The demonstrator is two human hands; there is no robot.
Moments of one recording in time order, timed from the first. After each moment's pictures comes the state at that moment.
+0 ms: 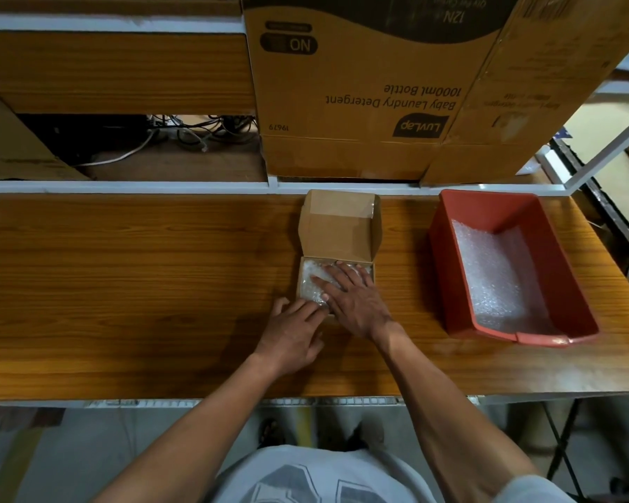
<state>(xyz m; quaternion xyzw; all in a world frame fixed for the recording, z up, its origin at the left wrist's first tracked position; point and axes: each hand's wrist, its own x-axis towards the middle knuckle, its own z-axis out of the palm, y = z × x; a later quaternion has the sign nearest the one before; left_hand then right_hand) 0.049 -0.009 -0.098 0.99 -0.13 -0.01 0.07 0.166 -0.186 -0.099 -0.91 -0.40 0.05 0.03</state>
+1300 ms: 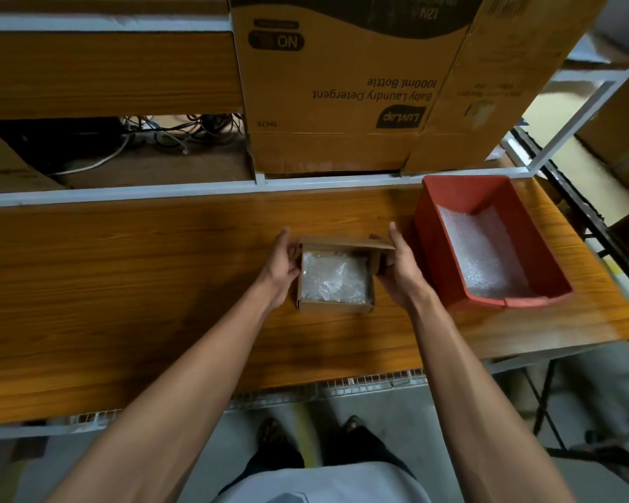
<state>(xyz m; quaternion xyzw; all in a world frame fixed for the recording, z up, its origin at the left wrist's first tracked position) 0.117 0.019 -0.023 0.58 0.22 -0.11 0.78 0.160 -0.213 -0.016 -0.62 0.12 0.23 0.74</state>
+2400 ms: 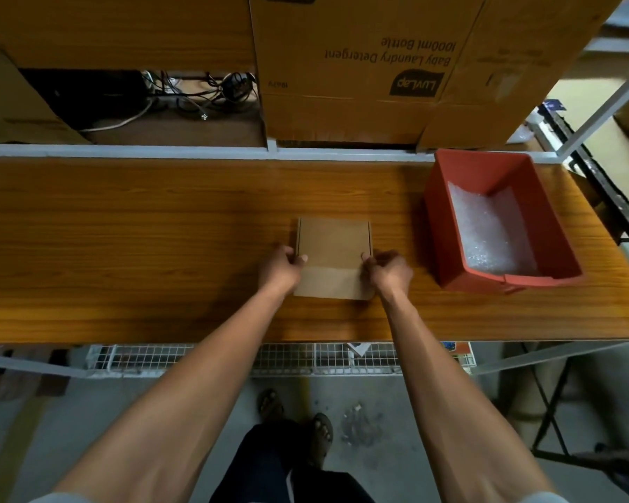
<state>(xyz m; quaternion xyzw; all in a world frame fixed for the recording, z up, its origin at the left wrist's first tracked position) 0.057 -0.020 -0.070 0.83 0.32 -0.08 0.45 0.116 -0.227 -0.095 -0.87 0.16 0.10 0.45</state>
